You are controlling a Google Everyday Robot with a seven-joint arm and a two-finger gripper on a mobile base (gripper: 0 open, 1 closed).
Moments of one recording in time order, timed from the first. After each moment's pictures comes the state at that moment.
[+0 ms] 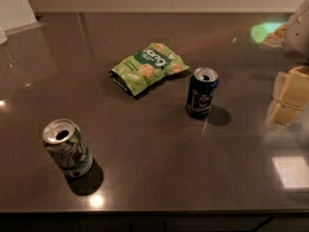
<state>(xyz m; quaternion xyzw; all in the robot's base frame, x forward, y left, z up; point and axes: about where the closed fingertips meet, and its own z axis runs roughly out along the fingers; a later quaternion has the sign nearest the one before) 0.438 -0.217 0.976 -0.60 0.78 -0.03 0.16</state>
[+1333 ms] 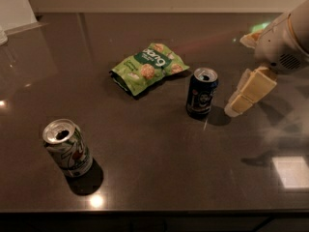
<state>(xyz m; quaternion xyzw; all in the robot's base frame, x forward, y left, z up) 0.497 -0.179 0.947 -0.56 0.77 0.04 0.29</state>
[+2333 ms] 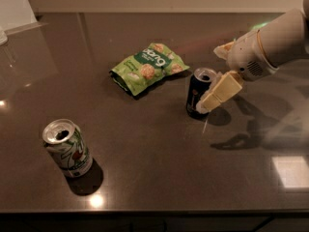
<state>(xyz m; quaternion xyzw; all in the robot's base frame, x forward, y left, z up) 0.528 -0.134 0.914 -0.54 0.76 0.14 0.33</state>
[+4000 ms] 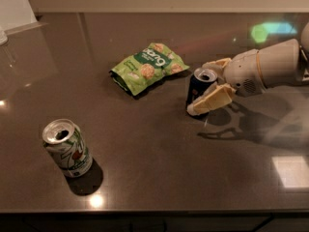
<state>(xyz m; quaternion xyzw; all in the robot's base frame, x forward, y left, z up) 0.533 -0.122 0.884 -0.51 0.73 0.22 0.39</state>
